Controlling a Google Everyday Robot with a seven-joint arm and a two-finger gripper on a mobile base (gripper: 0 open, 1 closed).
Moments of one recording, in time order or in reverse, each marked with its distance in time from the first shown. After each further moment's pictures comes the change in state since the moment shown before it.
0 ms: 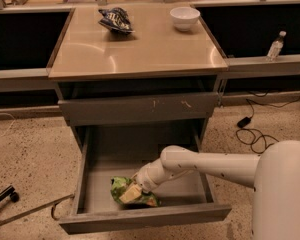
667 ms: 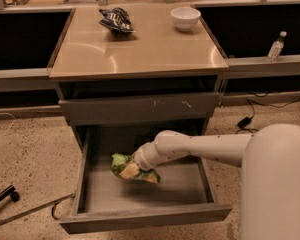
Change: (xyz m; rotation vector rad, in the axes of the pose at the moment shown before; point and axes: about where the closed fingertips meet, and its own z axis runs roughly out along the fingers) arm -0.057 -0.059 -0.035 0.240 0.014 -0.063
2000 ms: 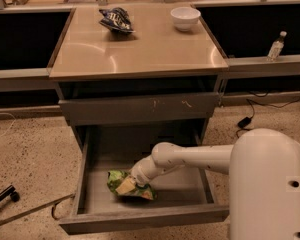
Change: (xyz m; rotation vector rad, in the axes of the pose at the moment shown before) arm 0.043 0.037 0.053 -0.156 0.029 0.130
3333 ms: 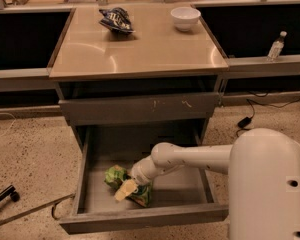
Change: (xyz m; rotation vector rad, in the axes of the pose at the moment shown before) arm 0.000 0.000 0.000 0.000 0.000 0.000
